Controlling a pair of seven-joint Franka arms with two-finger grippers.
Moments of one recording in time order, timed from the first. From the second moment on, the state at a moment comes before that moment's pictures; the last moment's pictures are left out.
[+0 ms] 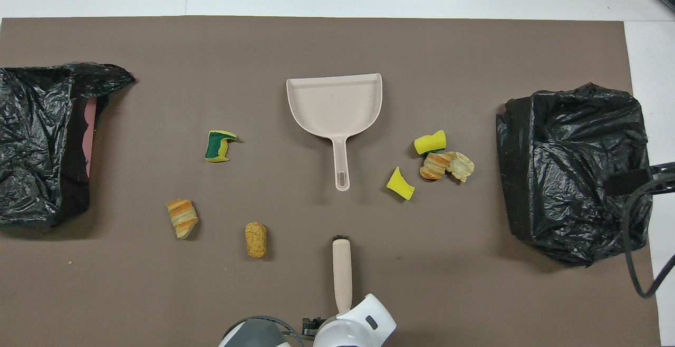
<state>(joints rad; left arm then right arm) -0.12 -0.15 -0.97 -2.35 -0.29 2.20 -0.73 0.10 -0.14 -0.12 -1.66 -0.04 1.46 -0.11</state>
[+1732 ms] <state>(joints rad) -0.11 -0.13 -0.69 -2.22 -0.15 1.91 -0.54 0.13 -0.15 -0.08 -1.68 -0.02 1.48 -0.07</state>
